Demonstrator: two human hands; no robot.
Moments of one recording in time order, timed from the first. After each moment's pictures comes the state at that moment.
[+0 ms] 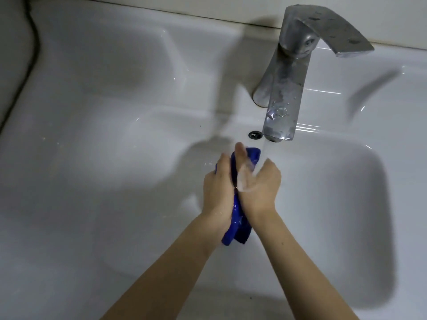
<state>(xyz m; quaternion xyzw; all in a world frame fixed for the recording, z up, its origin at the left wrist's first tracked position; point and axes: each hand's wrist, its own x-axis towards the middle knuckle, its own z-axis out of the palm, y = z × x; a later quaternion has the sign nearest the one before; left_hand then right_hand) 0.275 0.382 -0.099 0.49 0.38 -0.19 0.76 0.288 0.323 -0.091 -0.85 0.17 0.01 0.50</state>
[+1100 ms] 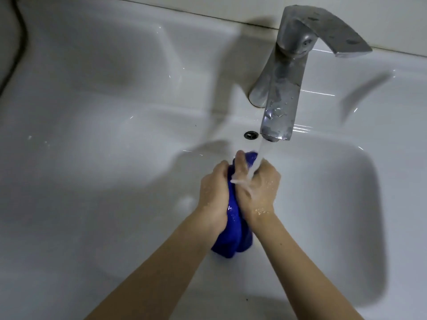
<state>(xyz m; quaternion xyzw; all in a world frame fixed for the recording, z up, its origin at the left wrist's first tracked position) 0.277 0.385 -0.105 0.47 0.41 -0.22 0.75 0.283 0.317 -0.104 -0.84 0.20 -0.01 0.51</state>
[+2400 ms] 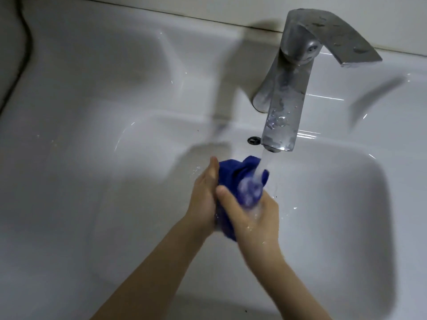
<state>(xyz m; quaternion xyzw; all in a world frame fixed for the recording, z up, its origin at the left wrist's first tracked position) 0.272 0.404 -0.122 0.36 0.36 -0.20 0.84 0.241 0.314 -0.083 -0.74 0.17 0.10 0.64</state>
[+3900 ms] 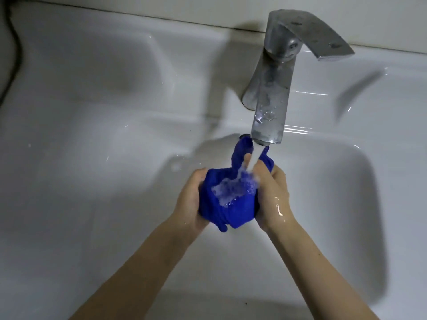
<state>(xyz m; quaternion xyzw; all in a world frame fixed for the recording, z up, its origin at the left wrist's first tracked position) 0.261 0.422 -0.116 0.38 0.34 -0.26 0.82 0.281 0.287 -0.088 -0.57 0.19 0.15 0.78</state>
